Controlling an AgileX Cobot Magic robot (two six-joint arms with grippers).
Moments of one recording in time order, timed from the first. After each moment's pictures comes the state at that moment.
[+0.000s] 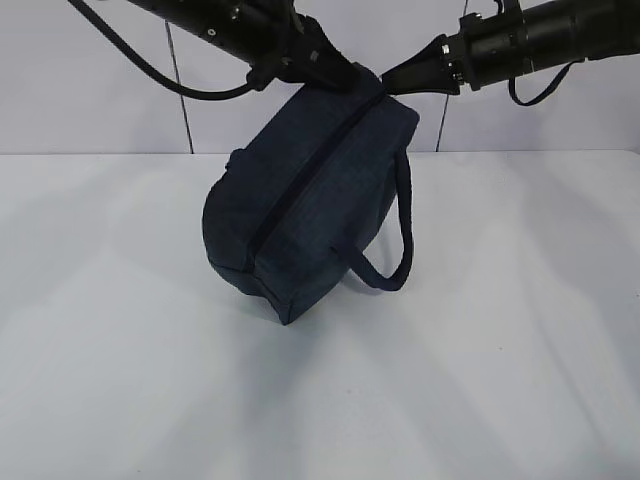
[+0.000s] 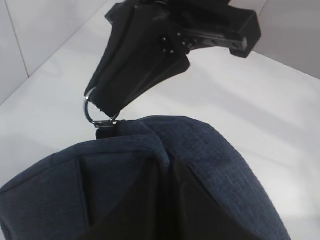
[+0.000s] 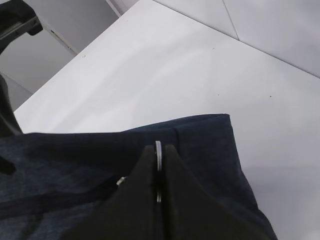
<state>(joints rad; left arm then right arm) -0.43 2.10 -1.92 -0.98 0.95 1.03 -0.03 2.27 -2.00 1.21 1.24 -1.16</state>
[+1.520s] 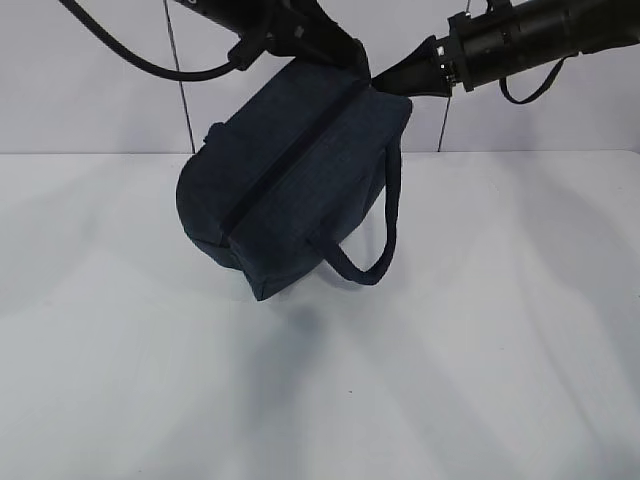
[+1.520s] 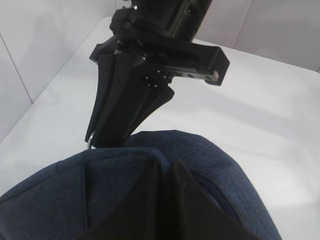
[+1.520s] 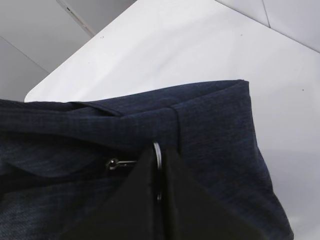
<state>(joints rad) -0.43 2.02 -1.91 -0.98 0.99 1.13 -0.01 2.26 -2.01 1.15 1.29 -1.14</state>
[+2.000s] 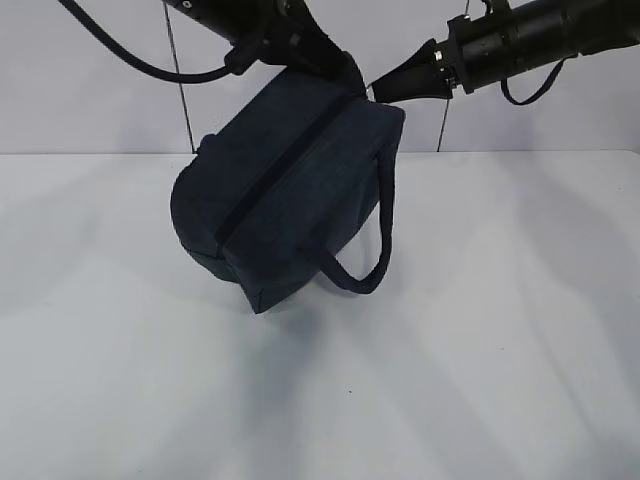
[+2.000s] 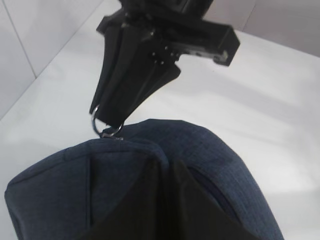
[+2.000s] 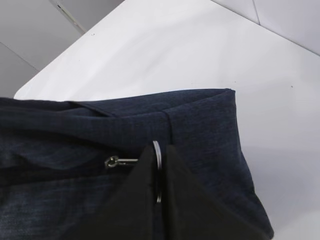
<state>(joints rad) -0.43 2.02 -1.91 -0.90 1.00 1.04 -0.01 2.26 -2.01 1.14 1.27 -1.14</state>
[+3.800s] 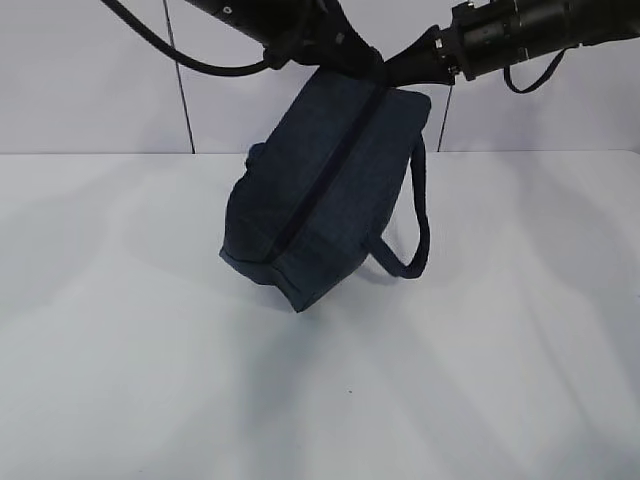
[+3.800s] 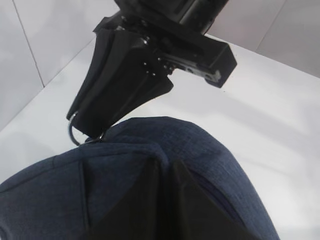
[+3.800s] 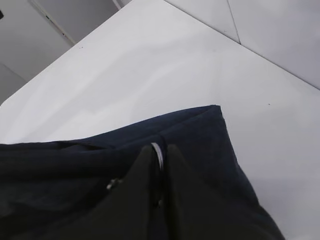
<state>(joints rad) -0.49 2.04 -1.91 -0.88 0.87 0.93 -0.01 2.28 -2.08 1.15 1.25 -1.14</state>
